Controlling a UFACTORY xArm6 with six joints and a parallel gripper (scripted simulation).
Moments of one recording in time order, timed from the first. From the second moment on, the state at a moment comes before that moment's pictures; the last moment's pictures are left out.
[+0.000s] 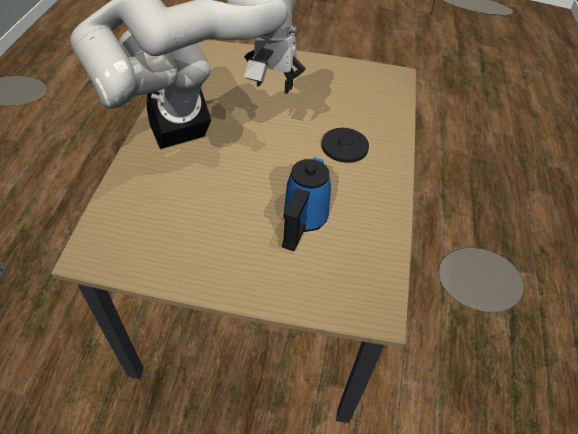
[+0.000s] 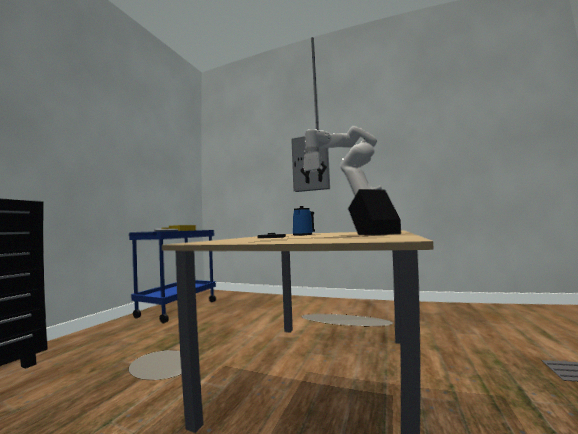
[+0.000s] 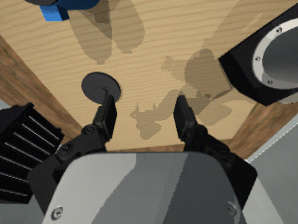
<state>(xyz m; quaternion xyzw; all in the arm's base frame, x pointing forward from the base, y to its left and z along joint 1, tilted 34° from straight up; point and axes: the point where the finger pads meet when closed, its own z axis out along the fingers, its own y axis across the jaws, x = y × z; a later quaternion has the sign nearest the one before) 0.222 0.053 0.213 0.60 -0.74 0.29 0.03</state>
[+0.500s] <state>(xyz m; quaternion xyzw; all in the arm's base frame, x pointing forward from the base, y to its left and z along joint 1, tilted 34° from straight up) 0.249 -0.015 0.263 0.60 -0.74 0.30 0.03</state>
